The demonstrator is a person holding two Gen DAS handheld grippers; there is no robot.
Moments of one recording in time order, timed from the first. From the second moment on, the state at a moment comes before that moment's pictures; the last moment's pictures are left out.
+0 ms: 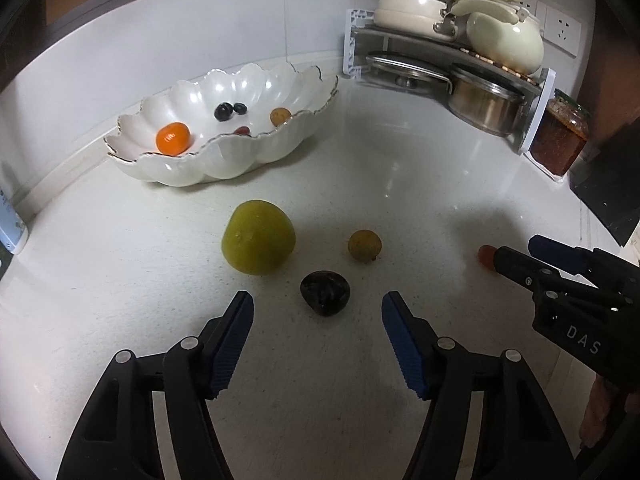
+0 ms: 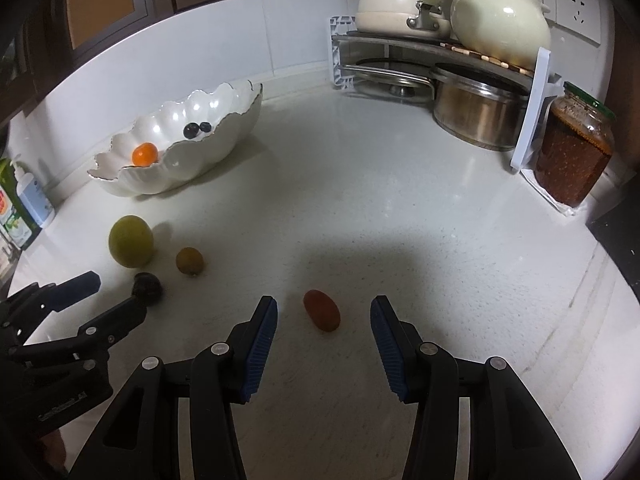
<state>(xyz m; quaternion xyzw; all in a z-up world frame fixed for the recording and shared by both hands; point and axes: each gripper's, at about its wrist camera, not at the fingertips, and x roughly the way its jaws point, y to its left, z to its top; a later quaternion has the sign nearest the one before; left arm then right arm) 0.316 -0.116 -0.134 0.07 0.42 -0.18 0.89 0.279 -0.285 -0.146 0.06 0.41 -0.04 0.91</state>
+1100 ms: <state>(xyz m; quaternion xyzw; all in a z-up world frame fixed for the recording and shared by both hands) 0.339 -0.124 -0.151 0.06 0.45 -0.19 0.87 0.296 -0.280 -0.162 0.05 0.44 -0.03 0.90</state>
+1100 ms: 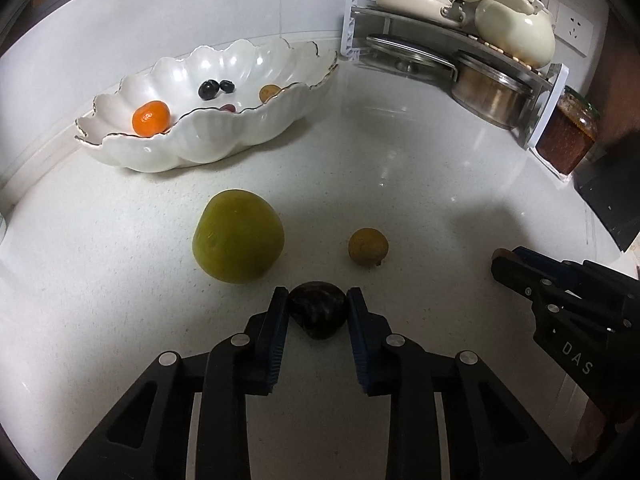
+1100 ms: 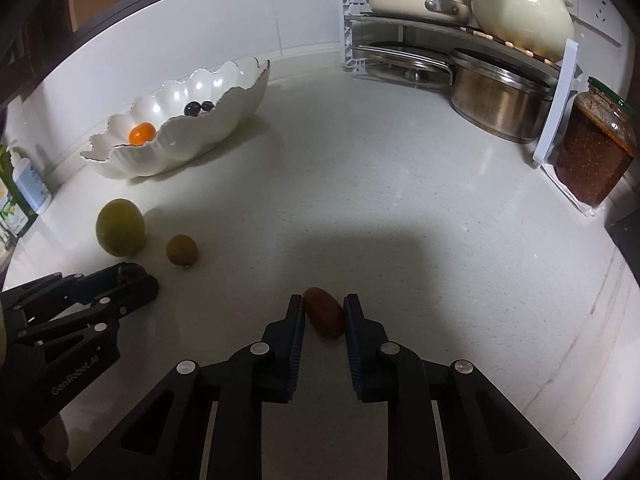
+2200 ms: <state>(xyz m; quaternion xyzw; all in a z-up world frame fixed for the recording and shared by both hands) 0.312 -0.070 -0.067 0.03 0.35 -0.18 0.92 0.279 -0.219 -0.079 0.03 0.35 0.02 0.94</state>
